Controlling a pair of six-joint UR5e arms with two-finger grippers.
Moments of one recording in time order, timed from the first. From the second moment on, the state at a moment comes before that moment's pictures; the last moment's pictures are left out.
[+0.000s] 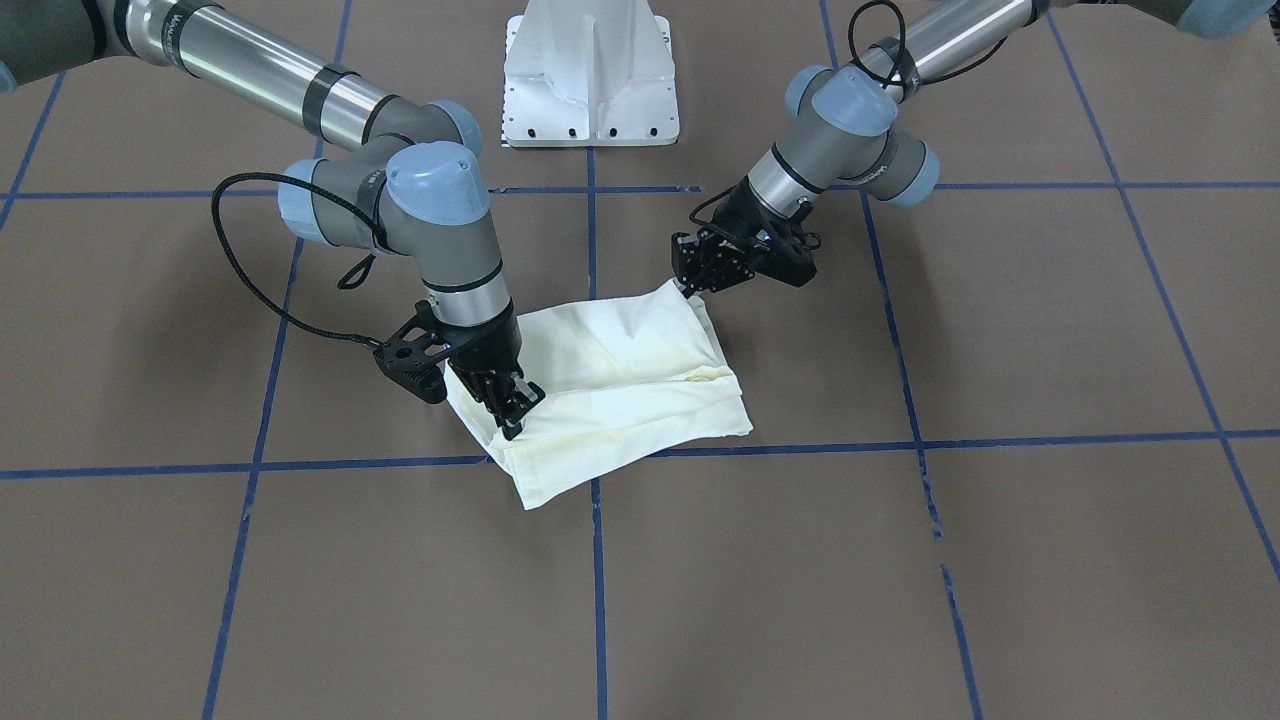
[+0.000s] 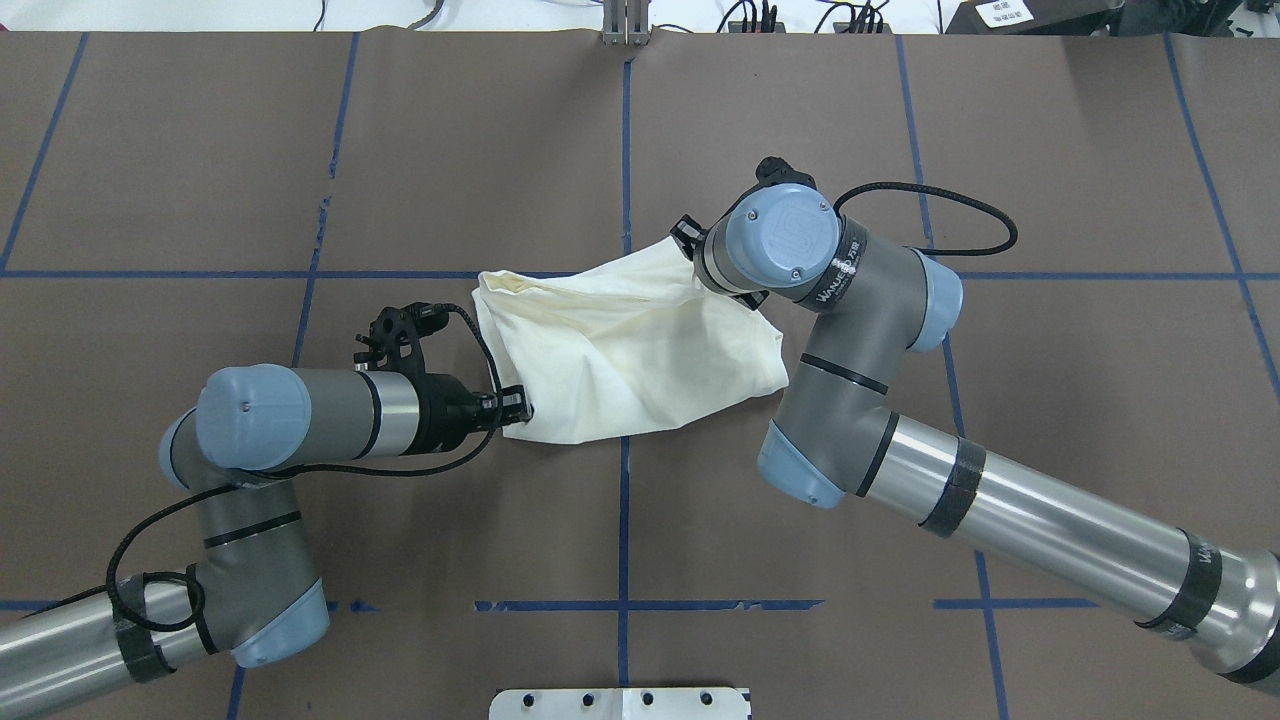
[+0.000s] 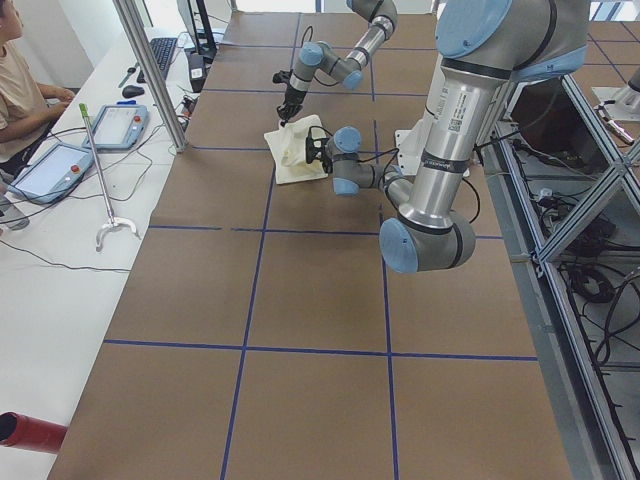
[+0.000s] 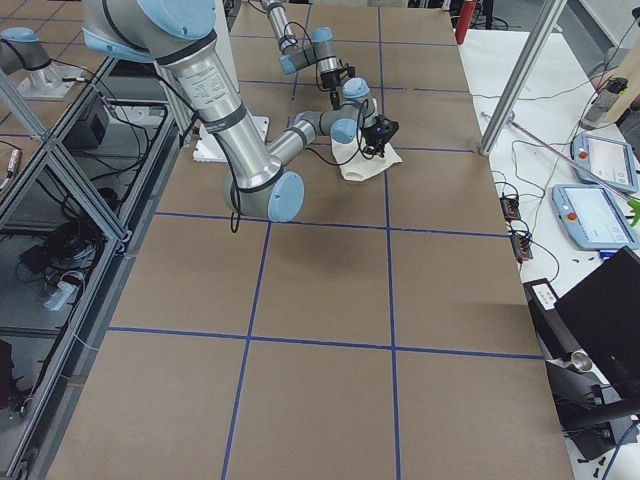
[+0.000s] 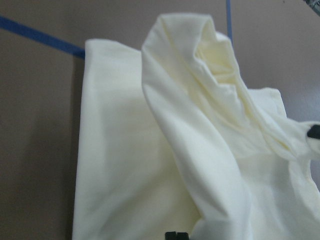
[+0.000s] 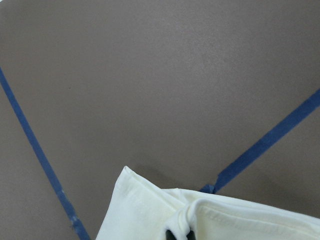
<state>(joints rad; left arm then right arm) -0.44 -1.94 -1.61 -2.61 -1.79 -1.54 0.59 -0.88 1.42 -1.18 1.63 1.92</state>
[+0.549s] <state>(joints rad) -0.43 -1.88 -1.74 -2.59 -1.92 -1.55 0.60 -0.87 1.42 -1.18 1.63 1.90</state>
